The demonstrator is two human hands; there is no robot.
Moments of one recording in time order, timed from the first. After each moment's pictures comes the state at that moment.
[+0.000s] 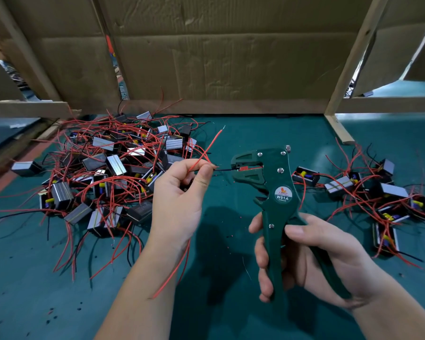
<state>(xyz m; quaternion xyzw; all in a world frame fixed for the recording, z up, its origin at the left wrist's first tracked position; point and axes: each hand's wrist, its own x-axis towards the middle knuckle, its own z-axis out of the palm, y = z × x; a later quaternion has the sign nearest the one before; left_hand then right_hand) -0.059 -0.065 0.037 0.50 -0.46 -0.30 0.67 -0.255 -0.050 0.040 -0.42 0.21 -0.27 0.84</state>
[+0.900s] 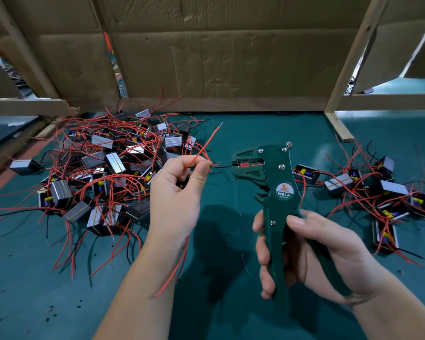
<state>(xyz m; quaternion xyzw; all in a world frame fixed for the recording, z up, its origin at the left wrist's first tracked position) -0.056 -0.066 0.034 0.50 -0.46 -0.28 0.68 -0.256 -0.051 0.041 -0.42 0.21 -0.27 0.84</state>
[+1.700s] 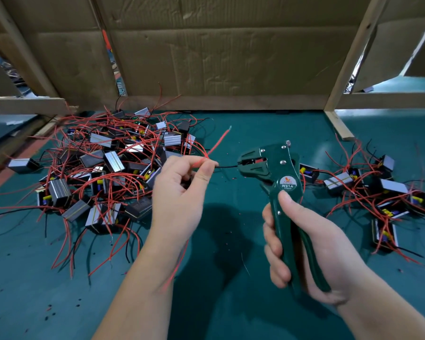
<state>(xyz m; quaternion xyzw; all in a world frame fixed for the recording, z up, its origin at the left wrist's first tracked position) -0.054 -0.070 0.026 0.54 -0.51 -0.22 0.63 -0.242 -0.047 0.039 -0.37 0.34 -0.34 0.79</state>
